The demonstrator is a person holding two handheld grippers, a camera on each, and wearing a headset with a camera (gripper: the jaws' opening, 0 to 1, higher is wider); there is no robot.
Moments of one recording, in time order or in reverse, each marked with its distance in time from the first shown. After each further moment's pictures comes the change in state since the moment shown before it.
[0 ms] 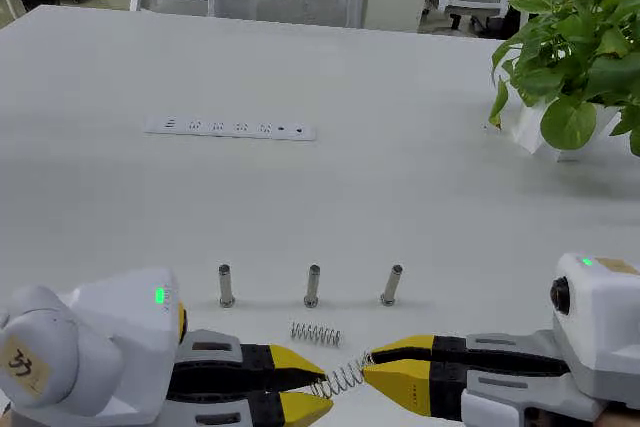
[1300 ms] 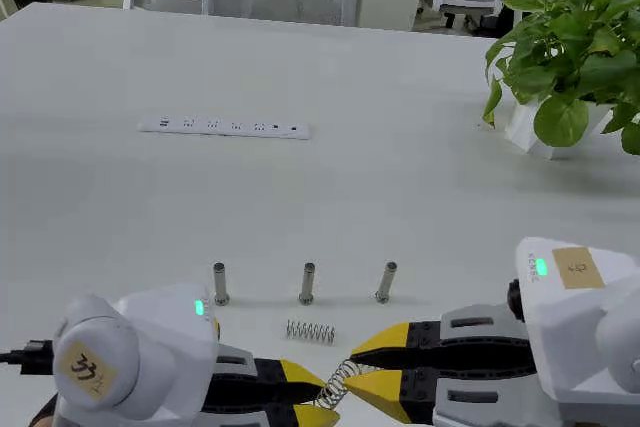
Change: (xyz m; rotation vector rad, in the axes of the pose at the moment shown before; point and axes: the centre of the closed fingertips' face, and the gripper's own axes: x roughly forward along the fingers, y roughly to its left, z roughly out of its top) left arm 0.017 -0.004 -0.020 -0.041 0.082 0.021; right arm 0.009 0.010 -0.003 -0.453 0.238 -0.079
